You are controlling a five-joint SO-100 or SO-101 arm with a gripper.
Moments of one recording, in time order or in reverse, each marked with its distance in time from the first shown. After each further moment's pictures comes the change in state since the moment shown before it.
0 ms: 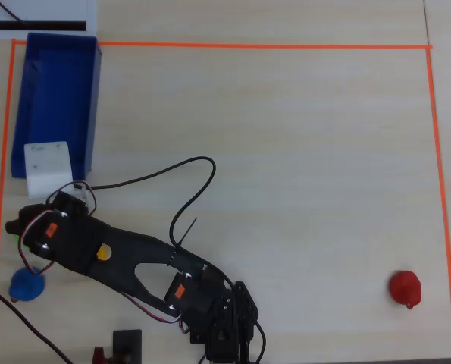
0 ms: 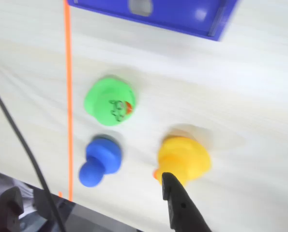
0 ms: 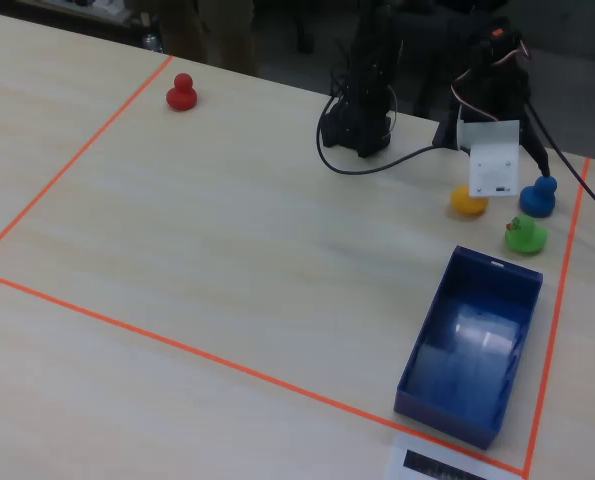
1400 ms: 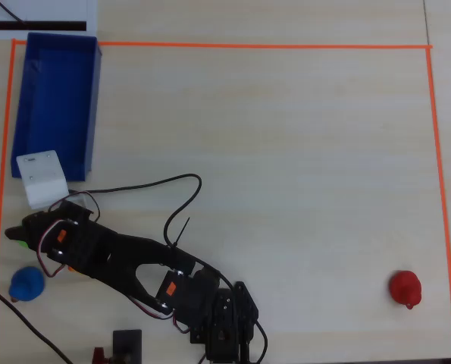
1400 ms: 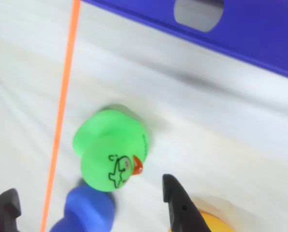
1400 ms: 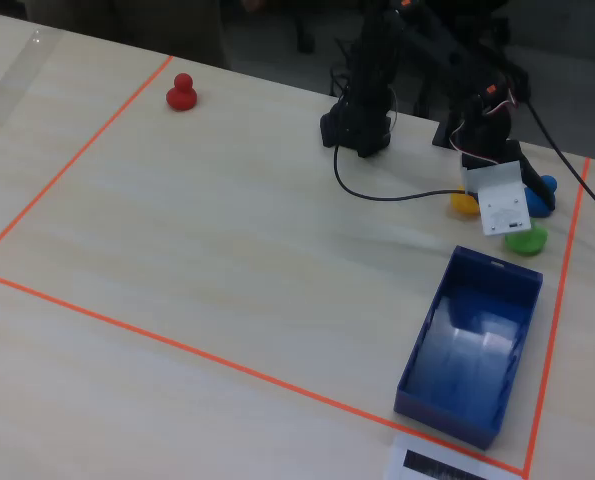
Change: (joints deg) arm -1.1 -4.3 21.5 -33.4 -4.9
